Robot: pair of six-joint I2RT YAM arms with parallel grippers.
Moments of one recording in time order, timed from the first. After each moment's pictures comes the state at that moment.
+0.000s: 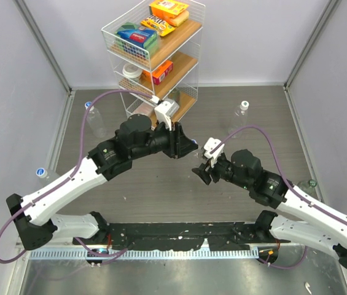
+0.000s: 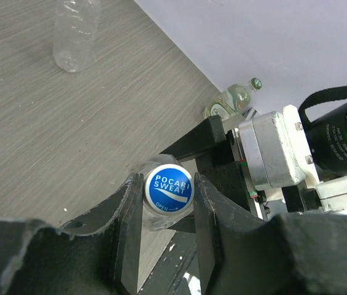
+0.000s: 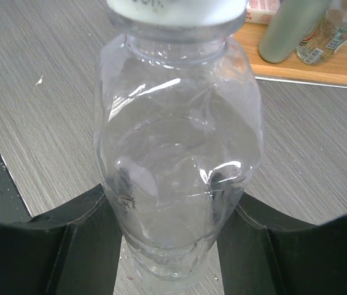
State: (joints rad) left arm -0.94 1.20 1.27 -0.31 0.14 -0.49; right arm 0.91 0.80 0.72 -0.23 0.01 -0.12
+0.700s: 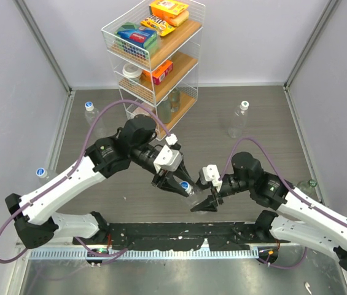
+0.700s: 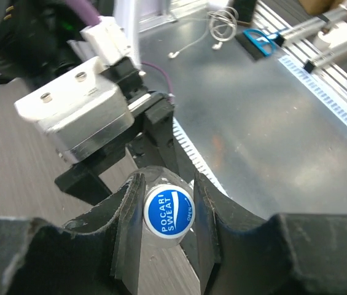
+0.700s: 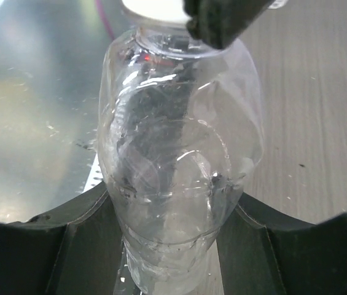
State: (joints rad) left arm -0.94 1.20 1.34 -0.58 1.06 0.39; right arm 0.90 0.76 0.68 -0.27 -0.78 -0.28
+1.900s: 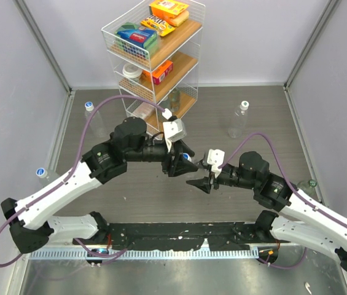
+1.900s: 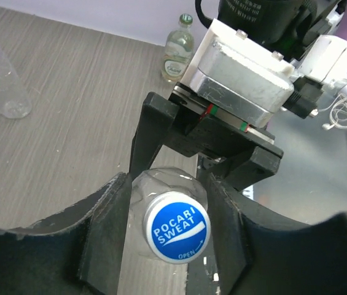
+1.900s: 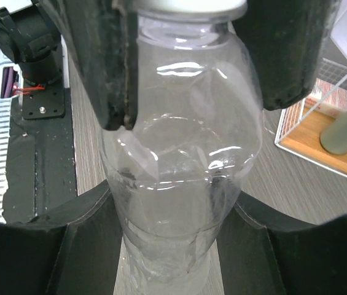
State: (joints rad) left arm -0.95 1.14 1.26 -0.34 0.52 -0.06; right arm 0.91 0.74 0.70 -0.13 -0.38 -0.23
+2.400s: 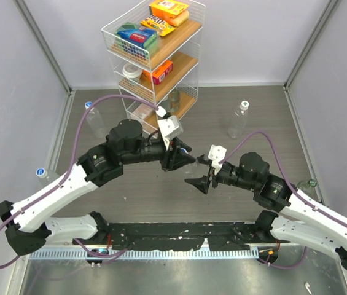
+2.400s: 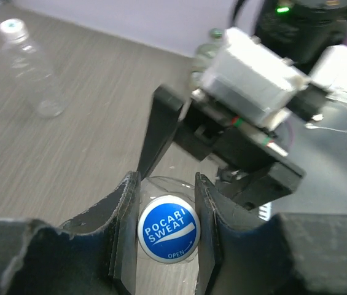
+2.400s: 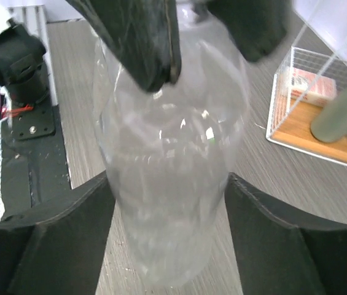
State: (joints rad) left arm -0.95 1.13 1.26 -0.32 0.44 -0.06; right arm 0.92 0.74 0.69 -0.10 -0.29 -0.16
